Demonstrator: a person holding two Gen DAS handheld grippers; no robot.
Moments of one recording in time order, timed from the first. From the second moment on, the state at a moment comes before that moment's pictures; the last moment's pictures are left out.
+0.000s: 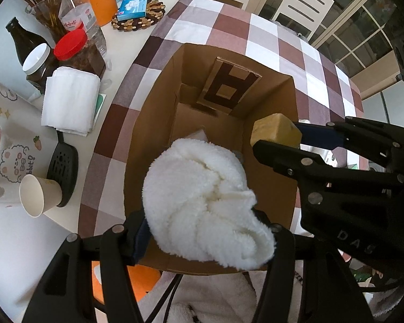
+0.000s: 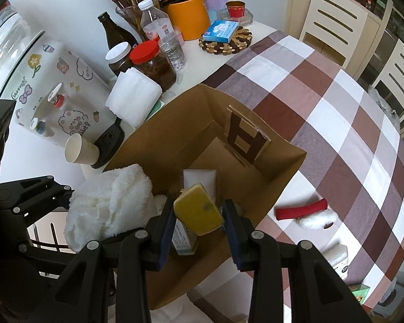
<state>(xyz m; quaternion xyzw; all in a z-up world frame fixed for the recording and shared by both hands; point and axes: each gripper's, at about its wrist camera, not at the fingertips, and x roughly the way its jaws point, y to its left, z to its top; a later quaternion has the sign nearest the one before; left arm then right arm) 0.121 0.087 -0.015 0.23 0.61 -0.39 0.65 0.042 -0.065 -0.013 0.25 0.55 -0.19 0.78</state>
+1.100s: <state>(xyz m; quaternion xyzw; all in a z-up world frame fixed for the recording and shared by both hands) 0.114 0.093 -0.006 0.26 0.61 -0.38 0.65 0.019 -0.075 0.001 0.27 0.53 -0.23 0.77</state>
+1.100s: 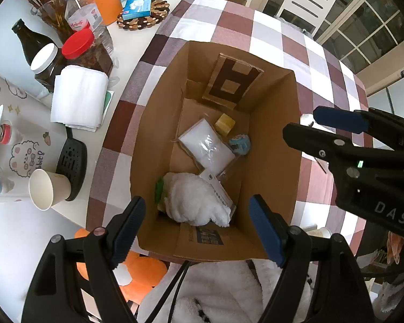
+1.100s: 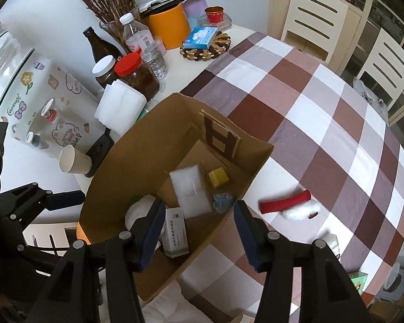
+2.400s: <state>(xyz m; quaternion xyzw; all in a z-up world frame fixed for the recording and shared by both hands) 0.048 0.061 0.003 0.32 0.58 -0.42 0.62 -0.082 -0.069 0.001 0.32 0.51 -0.30 0.74</state>
